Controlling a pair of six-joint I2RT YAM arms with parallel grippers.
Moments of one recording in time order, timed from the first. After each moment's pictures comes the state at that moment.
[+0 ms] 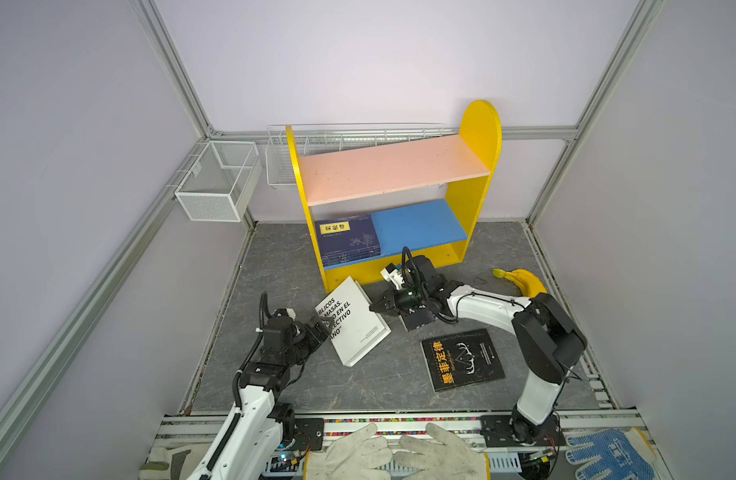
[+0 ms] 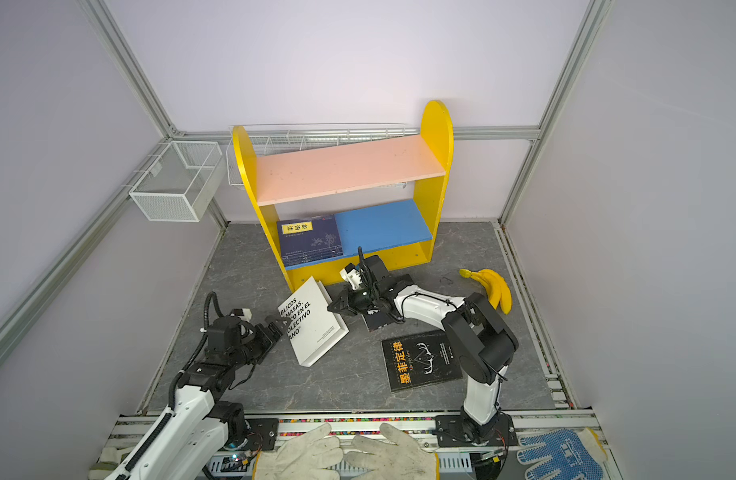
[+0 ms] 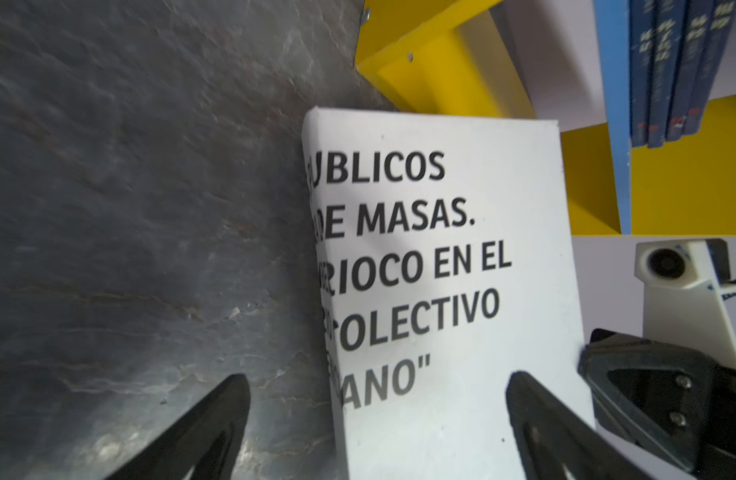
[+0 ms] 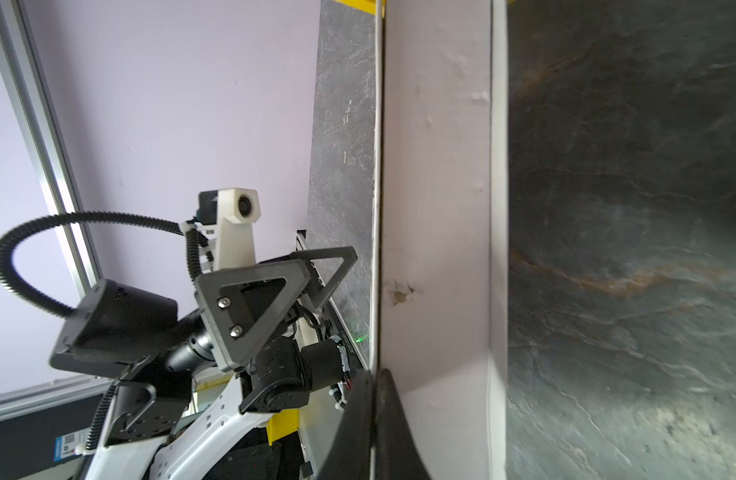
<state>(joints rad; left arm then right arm) -0.18 0.70 0.28 -0.26 0.35 -0.95 0.70 1.81 1.14 -0.01 -0.76 0.89</state>
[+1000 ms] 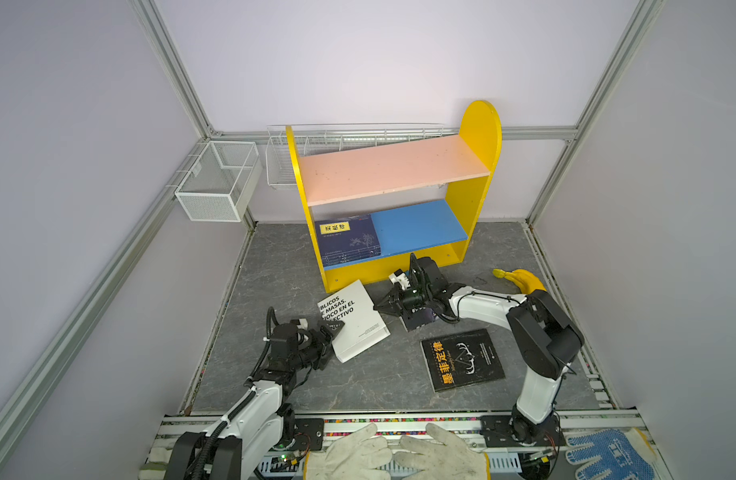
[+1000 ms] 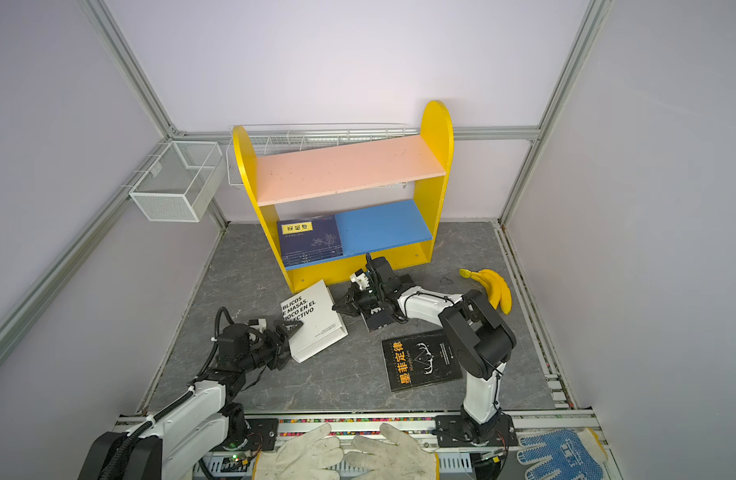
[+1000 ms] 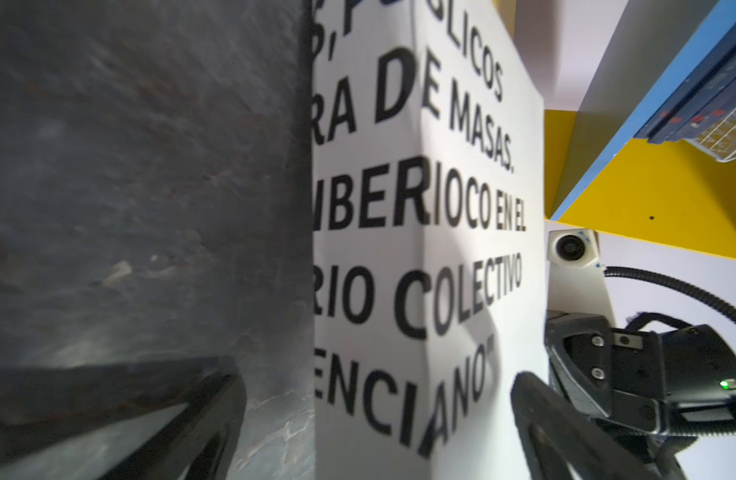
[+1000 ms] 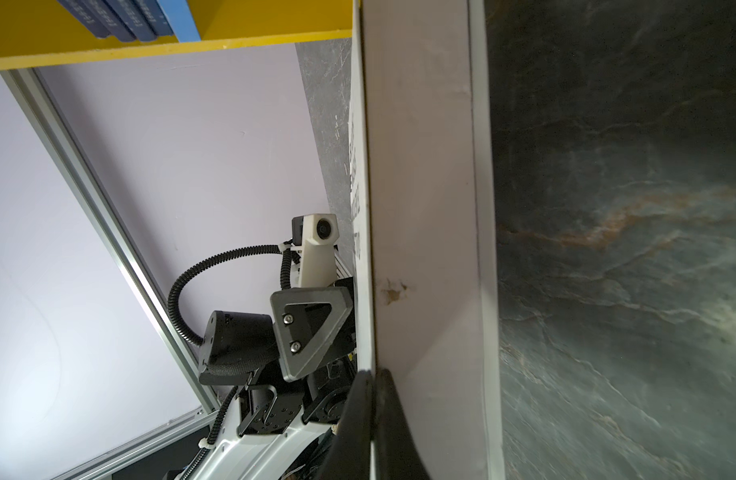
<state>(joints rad) -0.18 0.94 0.09 0.28 0.58 -1.26 0.66 1.85 1.08 0.10 -0.83 1.18</state>
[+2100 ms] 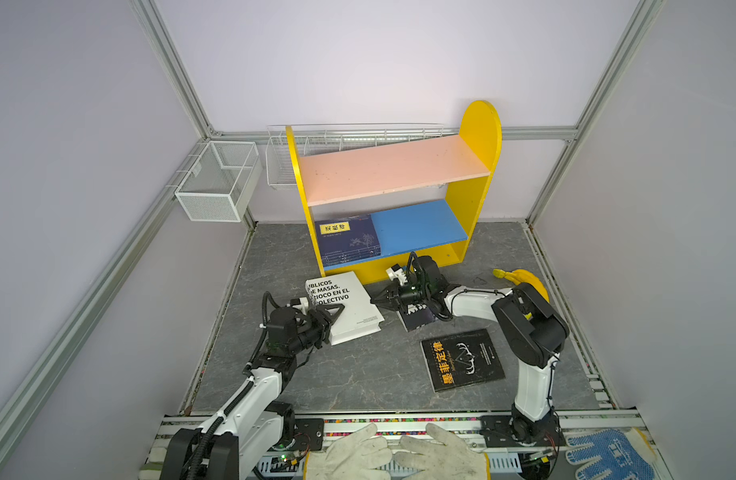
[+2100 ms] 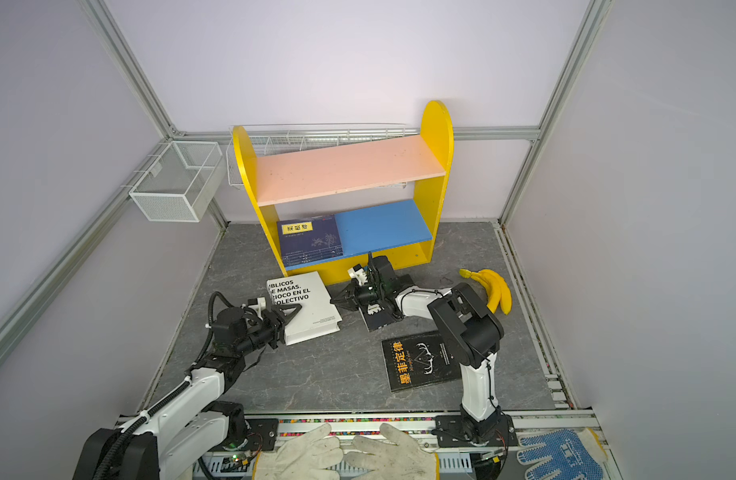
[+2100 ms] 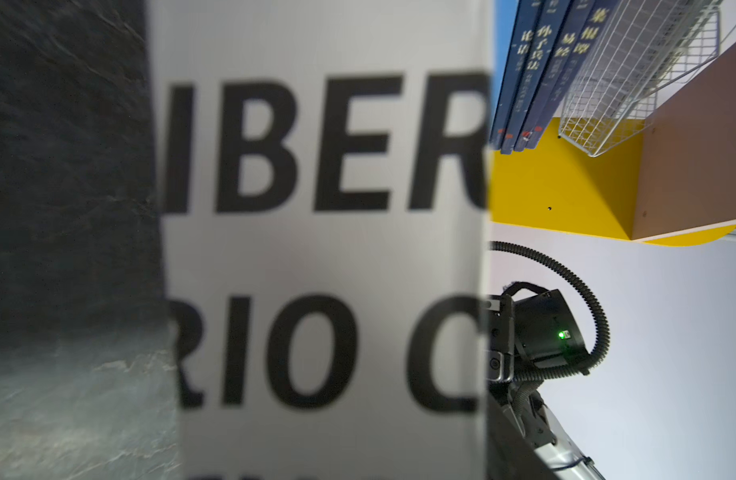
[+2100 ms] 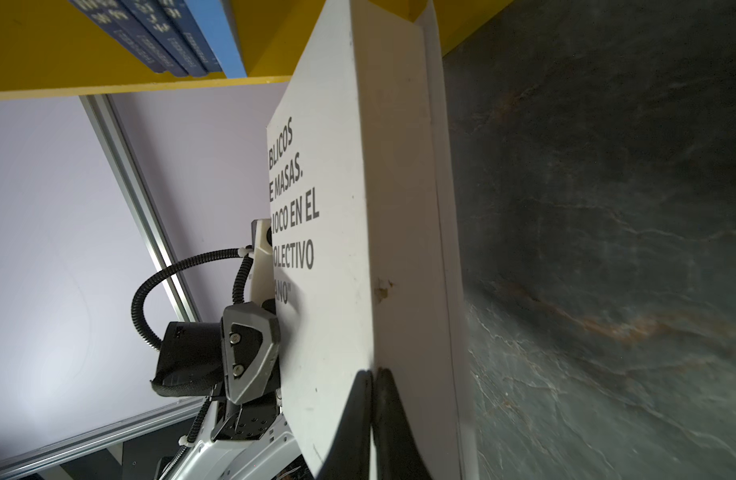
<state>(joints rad) -0.20 0.96 0.26 0.28 0.61 -1.30 0.64 1.96 1.09 0.34 -0.90 1.21</state>
